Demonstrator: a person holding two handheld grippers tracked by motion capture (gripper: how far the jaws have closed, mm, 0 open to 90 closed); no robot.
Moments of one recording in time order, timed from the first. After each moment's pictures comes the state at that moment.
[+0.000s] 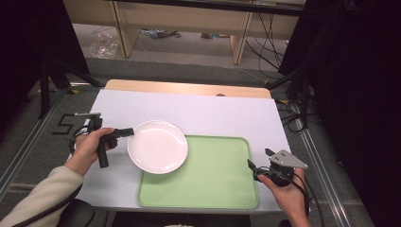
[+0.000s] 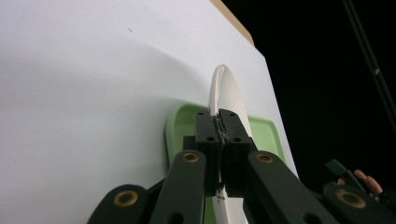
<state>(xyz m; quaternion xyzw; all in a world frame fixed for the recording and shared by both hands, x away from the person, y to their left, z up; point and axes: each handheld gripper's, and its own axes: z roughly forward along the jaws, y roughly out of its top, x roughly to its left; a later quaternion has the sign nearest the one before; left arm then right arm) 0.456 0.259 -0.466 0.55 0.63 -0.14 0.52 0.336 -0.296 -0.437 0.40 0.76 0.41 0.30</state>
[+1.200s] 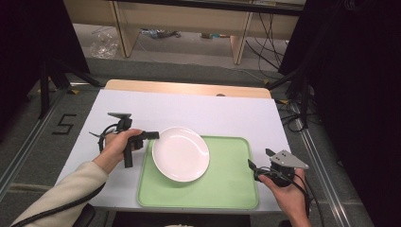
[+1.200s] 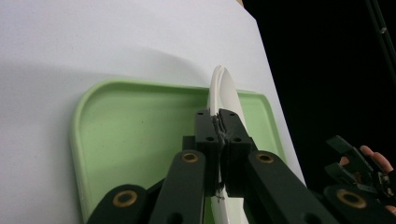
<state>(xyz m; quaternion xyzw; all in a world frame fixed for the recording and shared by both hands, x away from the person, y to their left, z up) 0.467 0.189 -0.468 0.59 0.61 -0.17 0.51 0.335 -0.297 -0.437 0.41 0.76 0.41 0.30</state>
